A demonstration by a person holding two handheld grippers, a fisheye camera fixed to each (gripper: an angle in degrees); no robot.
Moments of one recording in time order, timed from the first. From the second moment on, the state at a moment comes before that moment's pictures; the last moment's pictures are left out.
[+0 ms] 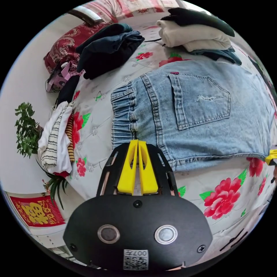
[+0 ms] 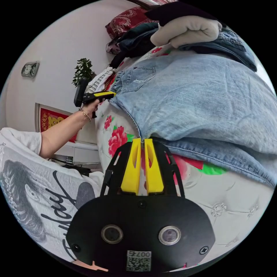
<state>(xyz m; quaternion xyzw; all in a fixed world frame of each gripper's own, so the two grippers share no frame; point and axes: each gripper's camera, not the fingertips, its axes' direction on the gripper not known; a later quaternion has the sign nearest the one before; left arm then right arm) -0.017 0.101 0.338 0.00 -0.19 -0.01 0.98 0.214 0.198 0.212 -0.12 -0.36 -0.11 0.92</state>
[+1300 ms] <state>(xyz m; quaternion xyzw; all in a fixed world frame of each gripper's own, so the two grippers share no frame) 0.167 0.136 0.271 0.06 0.04 0.20 0.98 0.599 0.208 0.099 0.18 -0.21 0.30 0.91</state>
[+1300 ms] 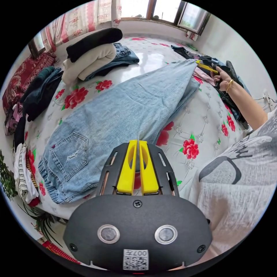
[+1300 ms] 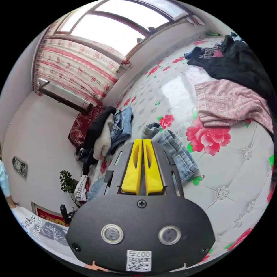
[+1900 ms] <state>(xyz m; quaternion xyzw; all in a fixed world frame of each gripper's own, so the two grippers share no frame) 0.111 0.141 0.339 -0.05 0.12 0.18 0.97 0.640 0.300 0.158 0.09 -0.20 0.43 0.88</state>
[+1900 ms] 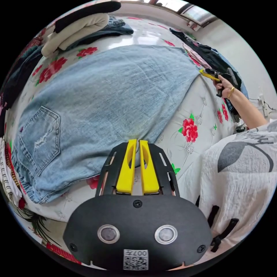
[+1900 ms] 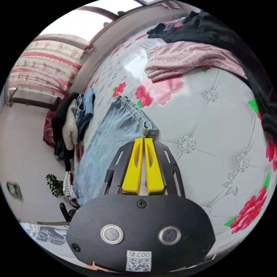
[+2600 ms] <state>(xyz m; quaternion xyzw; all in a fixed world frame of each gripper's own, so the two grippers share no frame) -0.143 0.271 0.266 0.15 0.20 -0.29 0.93 0.533 0.159 0.097 0.15 -0.26 0.27 0.92</state>
